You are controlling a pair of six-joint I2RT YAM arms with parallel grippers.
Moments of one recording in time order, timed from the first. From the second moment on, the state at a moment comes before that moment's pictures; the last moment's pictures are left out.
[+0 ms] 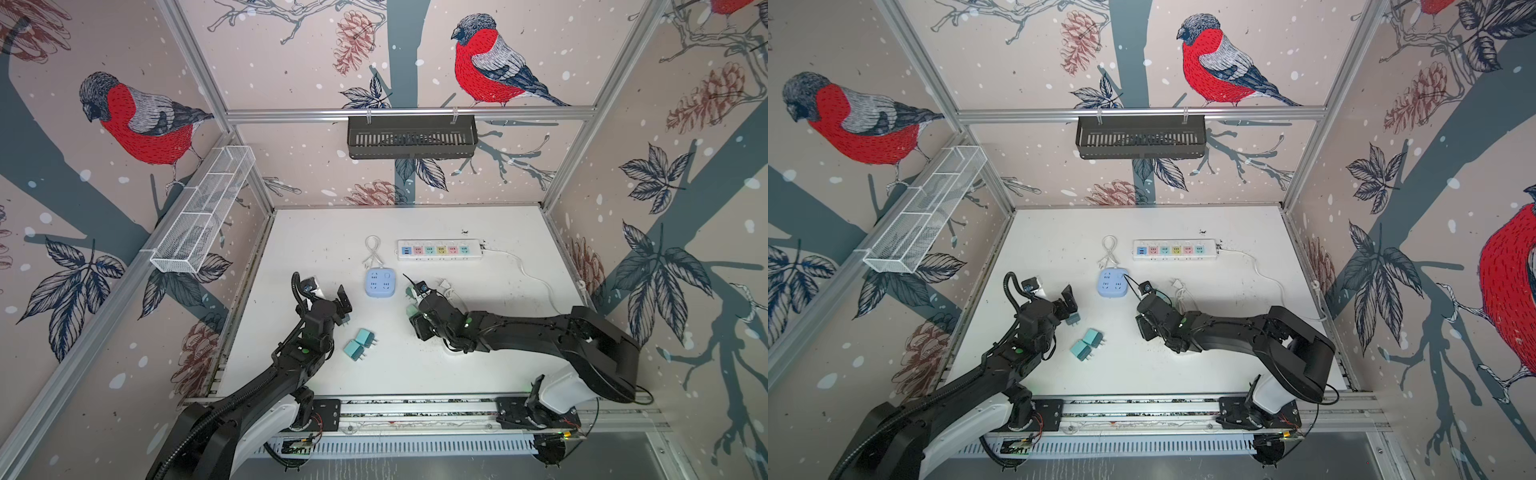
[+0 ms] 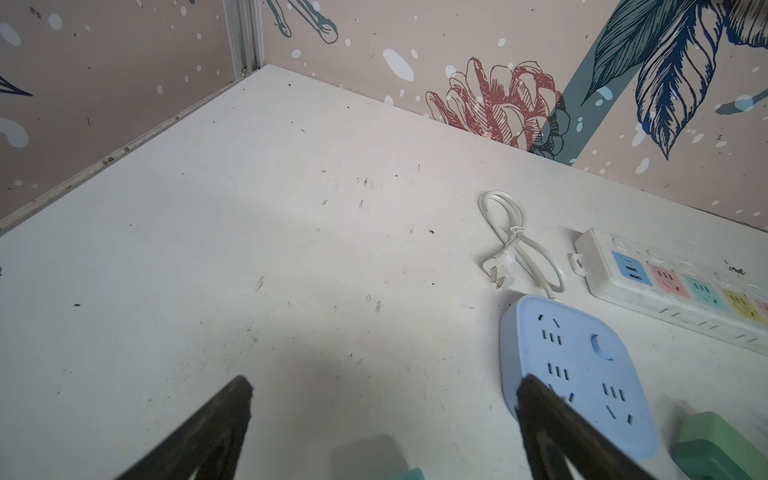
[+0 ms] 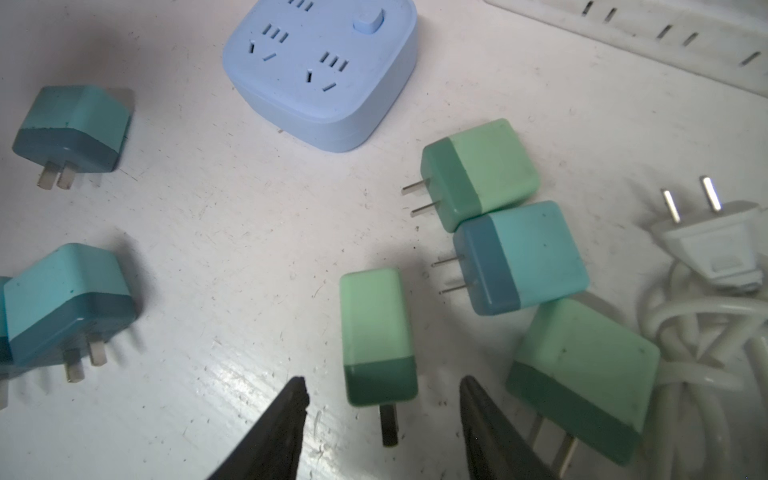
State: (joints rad) left arm -0.45 0.91 0.20 0.30 -0.52 -0.47; right arm 1.02 1.56 0.72 0.00 0.21 0.39
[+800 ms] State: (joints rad) left arm -0.45 0.92 0.20 0.30 -0.51 -0.47; right arm 1.00 1.67 0.75 0.06 0.15 0.34
